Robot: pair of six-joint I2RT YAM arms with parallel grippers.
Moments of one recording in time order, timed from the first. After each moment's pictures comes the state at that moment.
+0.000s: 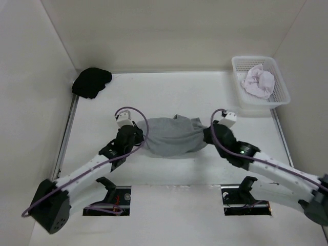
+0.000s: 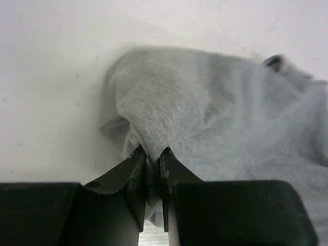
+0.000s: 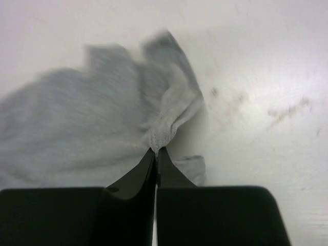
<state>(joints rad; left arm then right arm) -0.60 1.06 0.41 0.09 -0.40 -0.67 0.83 1.05 0.59 -0.22 0.61 0.86</state>
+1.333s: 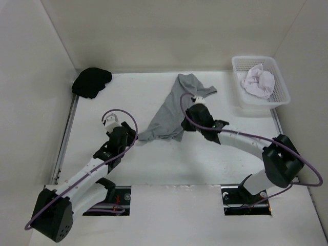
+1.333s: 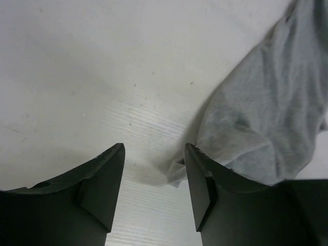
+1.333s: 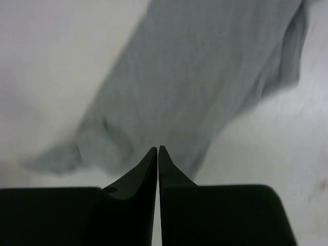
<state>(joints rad) -0.46 0.85 0.37 -0.04 -0.43 -0.78 0.66 1.53 0.98 -0.04 0.18 0.60</state>
